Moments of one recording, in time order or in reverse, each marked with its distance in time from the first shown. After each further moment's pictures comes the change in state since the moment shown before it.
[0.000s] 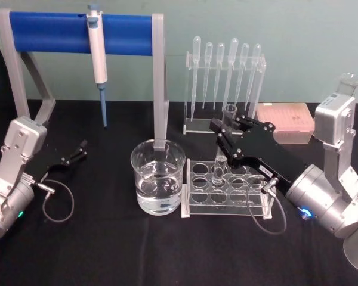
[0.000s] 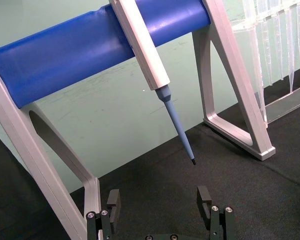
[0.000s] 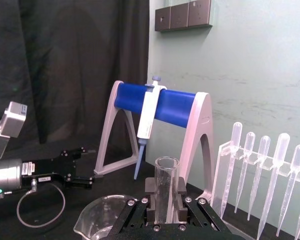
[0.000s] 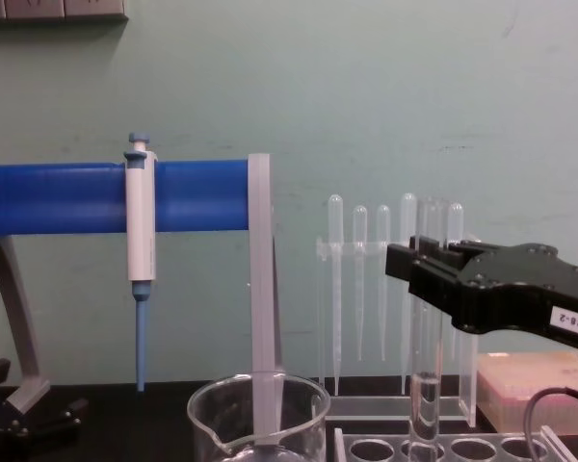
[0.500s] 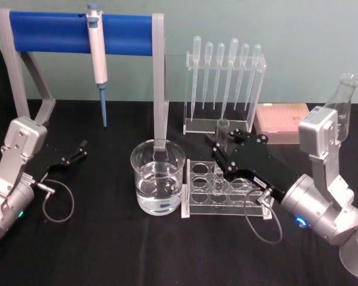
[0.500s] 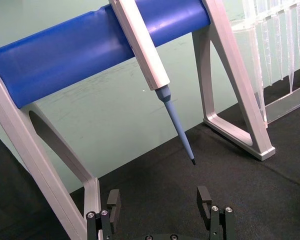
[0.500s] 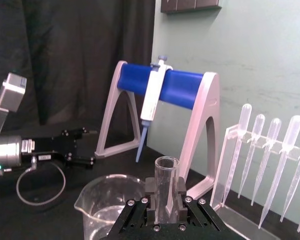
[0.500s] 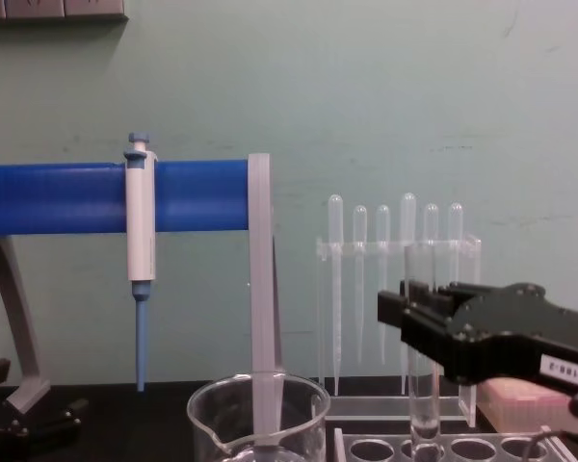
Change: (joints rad) left arm 0.000 0.000 0.000 0.000 0.000 0.000 0.000; right arm 0.001 -0.007 -0.017 0.041 -0.057 -0.003 0.013
